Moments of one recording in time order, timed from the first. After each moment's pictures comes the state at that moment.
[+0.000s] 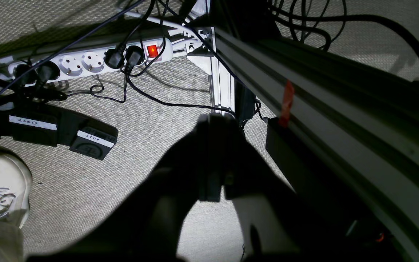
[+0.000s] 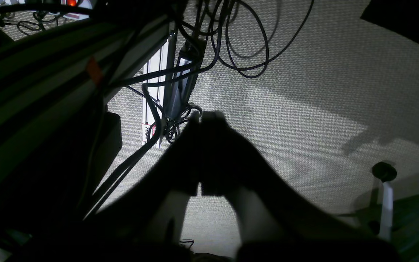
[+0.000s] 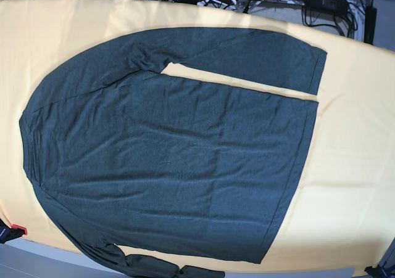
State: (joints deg) left arm 4.1 -4.7 20.2 15.0 -18.9 -12.0 4.7; right arm -4.8 0.7 -3.0 18.3 -8.6 8.6 -12.3
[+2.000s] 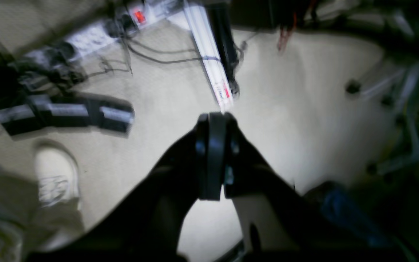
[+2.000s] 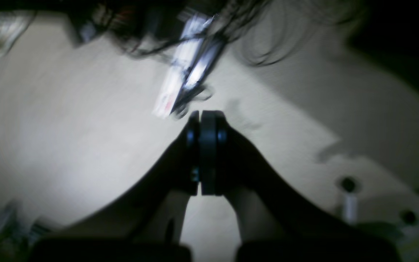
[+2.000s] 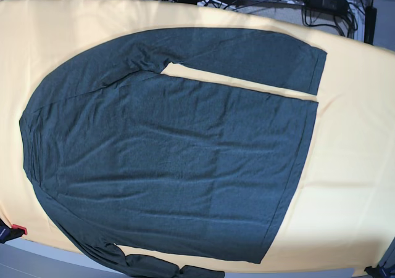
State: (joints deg) left arm 56.7 -33.4 6.0 99.5 -30.5 -16.8 28.9; right arm -67.8 17.0 -2.9 111.4 -0.4 12.9 -27.8
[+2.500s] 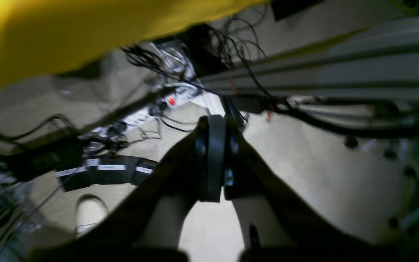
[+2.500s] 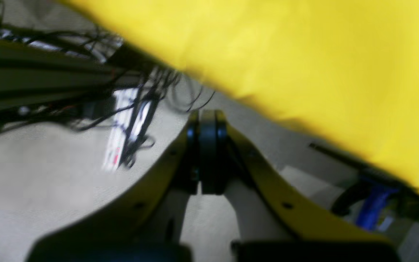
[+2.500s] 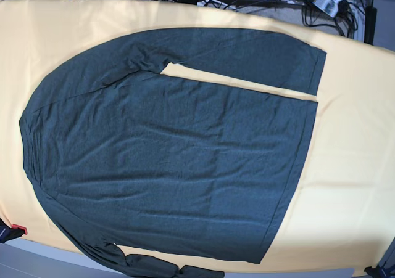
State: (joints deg) left arm 68.2 -33.6 -22.2 121.6 -44.3 -25.4 34.9; right arm -72.9 16.5 12.0 133.0 2.4 7.0 -32.9
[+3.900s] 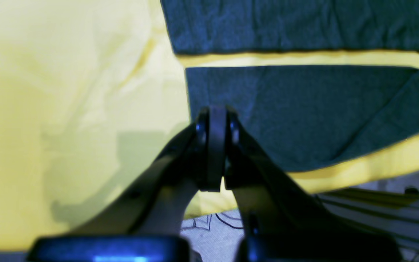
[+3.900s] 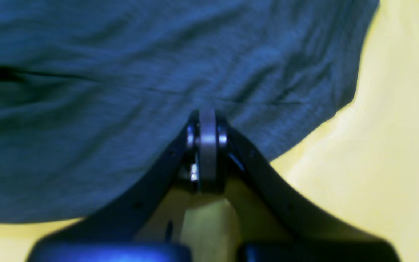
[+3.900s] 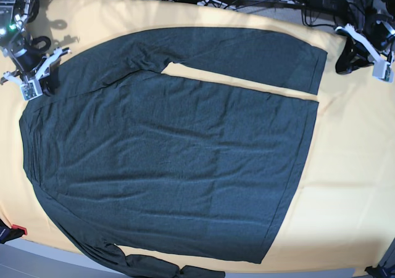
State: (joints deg) left arm 45.5 -33.6 -37.7 113.8 -56.3 -26.1 39.0; right arm -27.6 25.7 23.2 103.9 14.5 27.9 -26.6
